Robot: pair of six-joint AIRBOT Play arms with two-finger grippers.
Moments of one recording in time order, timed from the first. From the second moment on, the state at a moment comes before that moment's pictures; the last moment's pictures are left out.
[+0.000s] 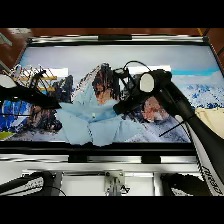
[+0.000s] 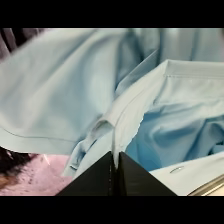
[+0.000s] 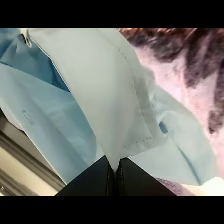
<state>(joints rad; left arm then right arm) 0.08 -1.27 1.23 1.05 -1.34 -1.14 0.55 -1.38 1.49 -1.32 1.39 1.52</state>
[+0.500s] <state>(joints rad) 0.08 -0.62 1.27 1.08 -1.23 -1.24 0.59 -1.32 1.83 -1.31 1.60 1.77</state>
